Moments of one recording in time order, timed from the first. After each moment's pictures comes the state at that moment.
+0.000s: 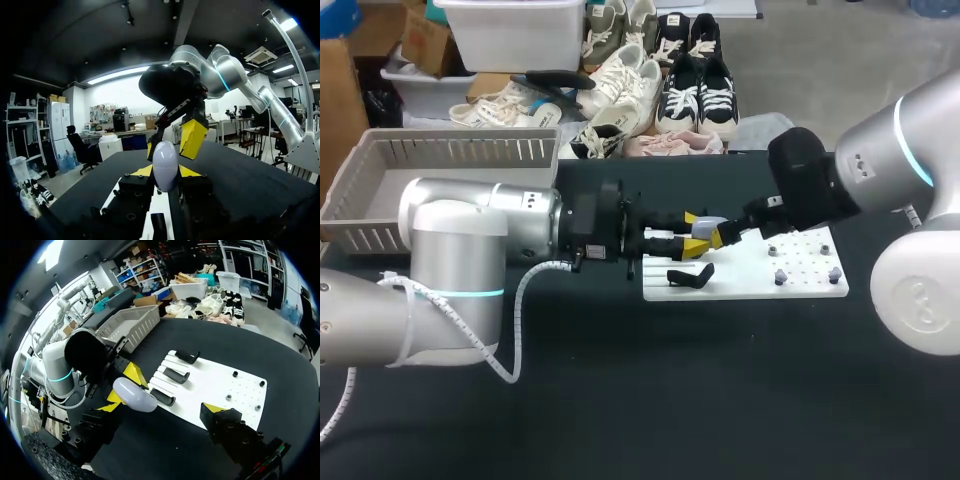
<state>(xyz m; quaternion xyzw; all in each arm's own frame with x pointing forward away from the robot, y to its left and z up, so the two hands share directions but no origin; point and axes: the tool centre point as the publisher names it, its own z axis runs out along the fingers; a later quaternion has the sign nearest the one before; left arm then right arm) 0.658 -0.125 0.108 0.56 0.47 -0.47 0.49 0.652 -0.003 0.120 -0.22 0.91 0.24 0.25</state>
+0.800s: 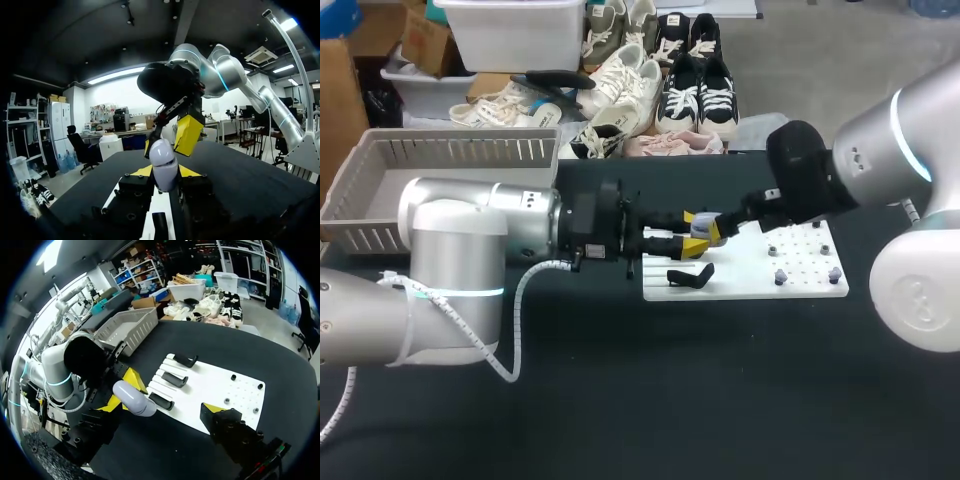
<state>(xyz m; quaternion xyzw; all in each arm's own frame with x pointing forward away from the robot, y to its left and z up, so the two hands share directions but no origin) 0.660 -0.124 0.108 0.56 0.47 -0.47 0.49 0.660 -0.001 0.127 -0.21 0.91 0.24 0.25</state>
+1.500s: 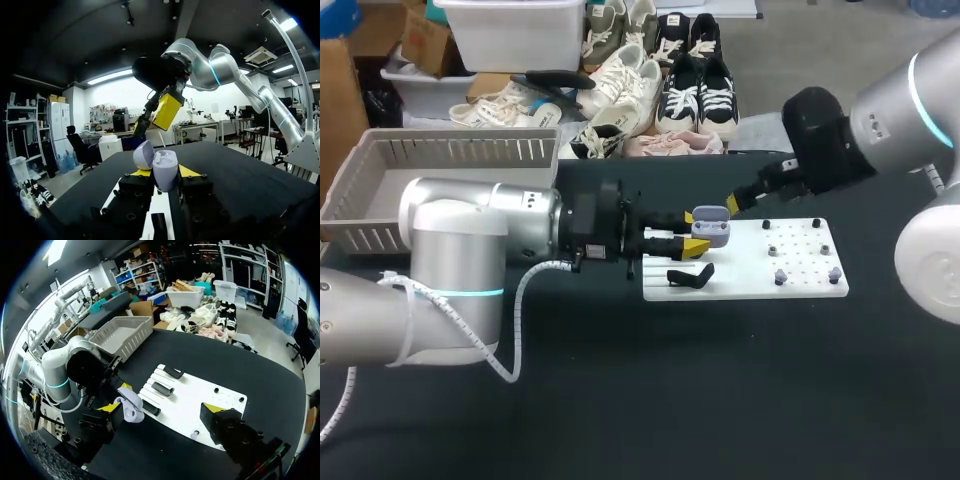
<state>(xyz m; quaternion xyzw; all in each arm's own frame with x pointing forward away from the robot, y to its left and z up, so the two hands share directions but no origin) 0.659 -0.124 0.108 0.56 0.47 -0.47 0.49 0.677 -0.030 0.159 -0.22 0.92 0.20 0.27</state>
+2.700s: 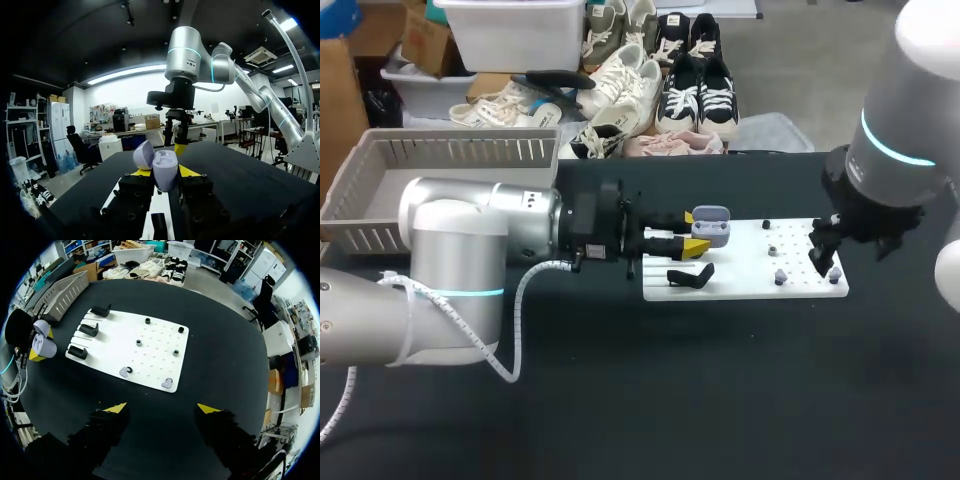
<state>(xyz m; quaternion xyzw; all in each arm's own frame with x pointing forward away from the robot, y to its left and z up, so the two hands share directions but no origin) 0.659 -0.124 0.108 0.56 0.47 -0.47 0.49 0.630 -0.145 0.086 -0.14 0.98 -0.04 0.13</state>
